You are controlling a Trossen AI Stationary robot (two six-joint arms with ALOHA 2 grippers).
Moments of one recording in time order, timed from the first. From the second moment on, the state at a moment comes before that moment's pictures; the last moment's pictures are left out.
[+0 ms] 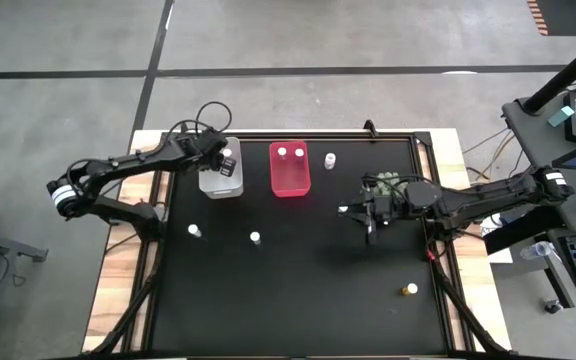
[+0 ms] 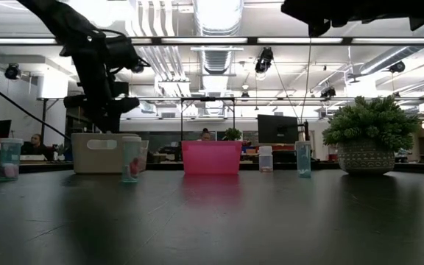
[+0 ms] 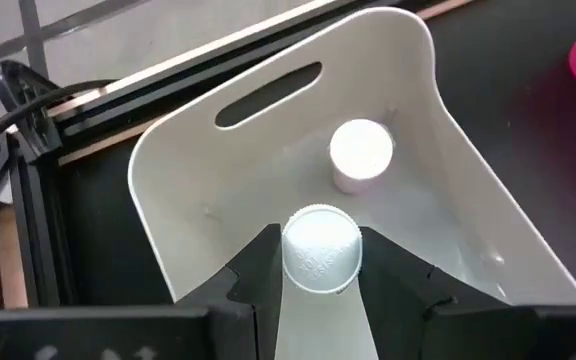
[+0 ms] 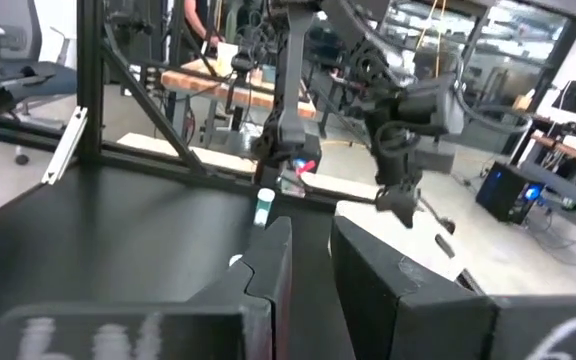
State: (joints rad) left arm 0.66 1.25 0.77 -0.55 -0.40 -0.43; right arm 0.10 0.96 0.50 0.44 0.08 -0.24
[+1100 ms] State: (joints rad) left arm 0.69 1.40 0.77 -0.45 -0.49 -0.46; right arm 0.10 0.96 0.50 0.42 0.08 -0.25
